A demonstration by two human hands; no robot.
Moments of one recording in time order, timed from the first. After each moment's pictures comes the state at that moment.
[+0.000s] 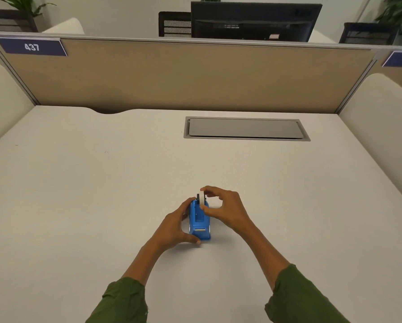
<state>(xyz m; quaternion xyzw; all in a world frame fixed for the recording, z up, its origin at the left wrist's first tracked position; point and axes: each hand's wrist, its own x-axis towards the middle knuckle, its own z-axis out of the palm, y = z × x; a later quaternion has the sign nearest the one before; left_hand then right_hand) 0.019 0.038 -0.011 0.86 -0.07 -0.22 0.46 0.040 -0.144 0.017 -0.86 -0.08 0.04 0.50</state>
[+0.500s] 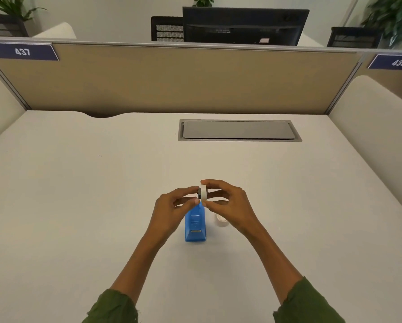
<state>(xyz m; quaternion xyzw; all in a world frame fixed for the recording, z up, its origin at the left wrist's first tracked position) 0.011 0.019 0.071 0.79 -0.02 -0.06 0.61 0.020 -0.155 0.059 -0.78 -0.08 0.01 0.62</state>
